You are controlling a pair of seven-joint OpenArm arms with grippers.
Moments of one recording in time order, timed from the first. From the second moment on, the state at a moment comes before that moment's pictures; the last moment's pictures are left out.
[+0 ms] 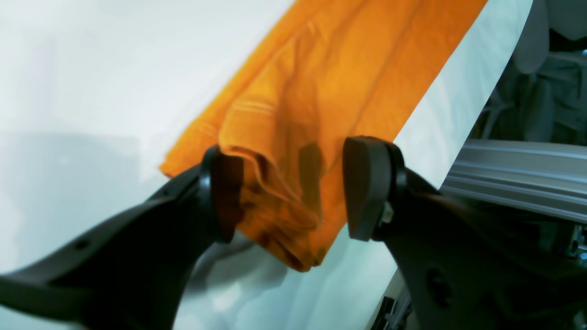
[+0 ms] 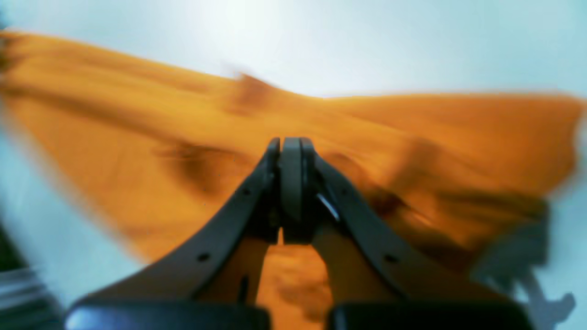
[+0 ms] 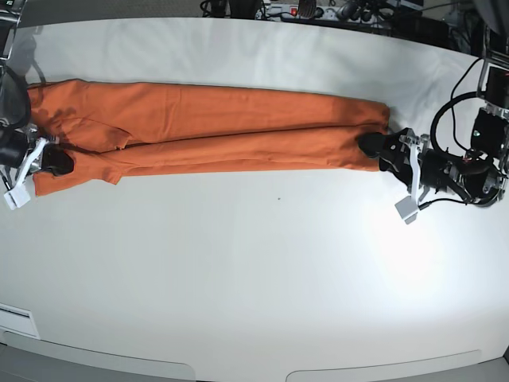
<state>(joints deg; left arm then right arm) -19.6 -45.0 21.1 74.2 -89.2 -40.6 81.8 -3.0 37.8 19.3 78.2 59.2 40.7 -63.4</state>
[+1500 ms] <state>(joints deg) 4.4 -30.4 -23.8 74.2 -84.7 -36.9 81.0 -8.3 29.6 19.7 79.3 37.1 41.5 -46.7</state>
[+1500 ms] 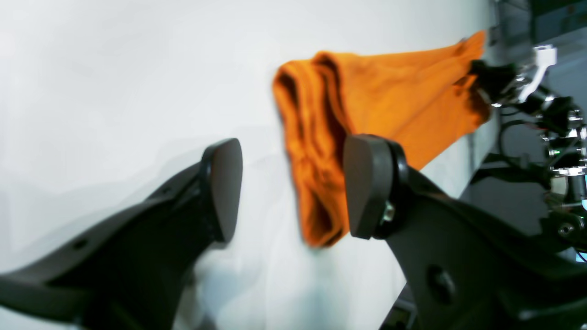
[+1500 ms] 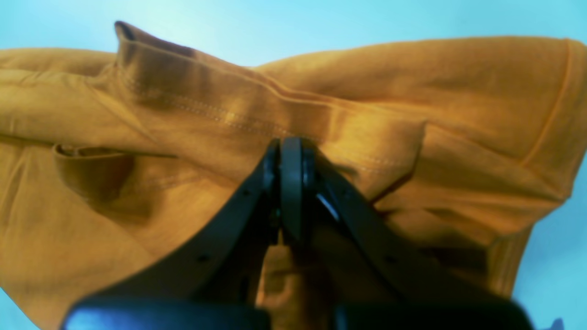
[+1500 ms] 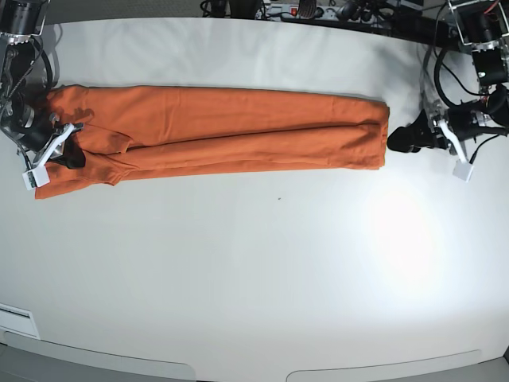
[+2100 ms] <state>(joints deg) 3.7 -27.3 -15.2 75.0 -84.7 -38.0 79.7 -8.3 29.6 19.7 79.3 36.9 41.5 -46.7</state>
